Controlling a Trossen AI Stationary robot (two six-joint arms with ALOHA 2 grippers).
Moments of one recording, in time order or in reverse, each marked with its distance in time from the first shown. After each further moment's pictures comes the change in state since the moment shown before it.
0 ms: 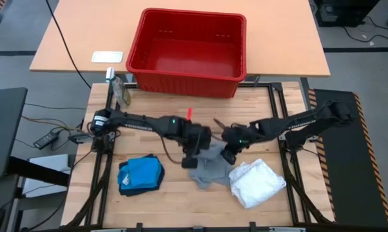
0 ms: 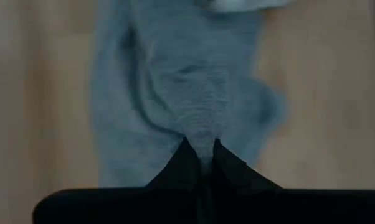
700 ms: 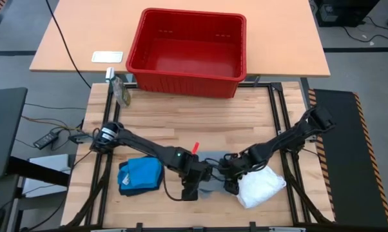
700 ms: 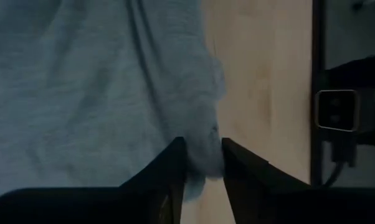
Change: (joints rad) left arm -0.222 0.121 -0.001 0.069 0.084 -0.352; right arm 0.276 0.276 0.000 0.135 -0.098 0.064
